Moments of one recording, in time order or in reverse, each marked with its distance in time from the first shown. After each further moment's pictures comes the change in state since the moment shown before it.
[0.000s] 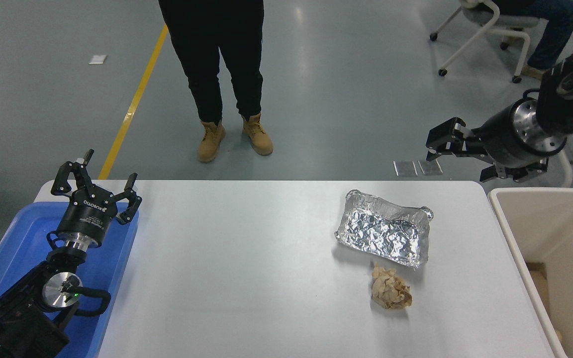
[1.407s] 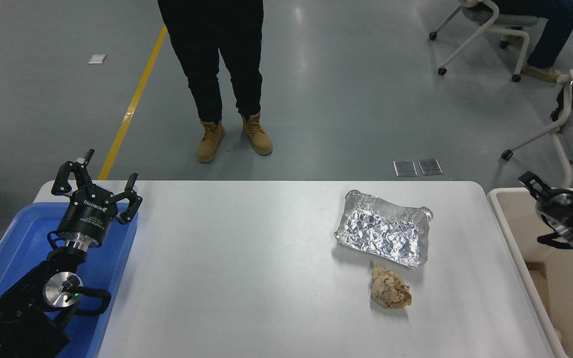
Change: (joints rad) left arm 0.000 -0.001 0.000 -0.001 0.000 -0.001 0.000; right arm -1.217 0.005 0.369 -1.061 0.031 -0.619 0.002
